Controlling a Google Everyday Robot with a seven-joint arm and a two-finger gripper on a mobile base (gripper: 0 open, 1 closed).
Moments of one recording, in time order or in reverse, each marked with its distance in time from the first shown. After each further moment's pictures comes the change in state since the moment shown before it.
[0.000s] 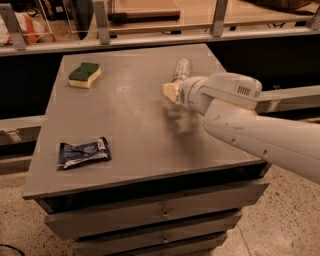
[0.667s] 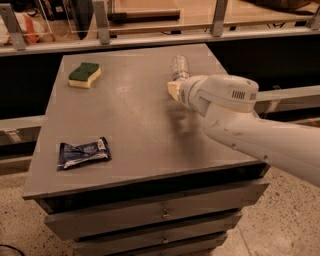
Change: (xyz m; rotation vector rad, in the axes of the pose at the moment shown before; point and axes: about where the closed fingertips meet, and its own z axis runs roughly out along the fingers) arm -0.005 -0.007 -0.001 0.051 -0.030 -0.071
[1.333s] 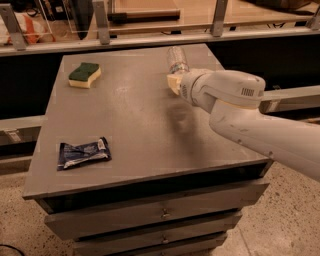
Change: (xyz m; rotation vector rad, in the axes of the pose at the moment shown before) arm -0.021 0.003 0.003 -0.074 -0.073 -0.039
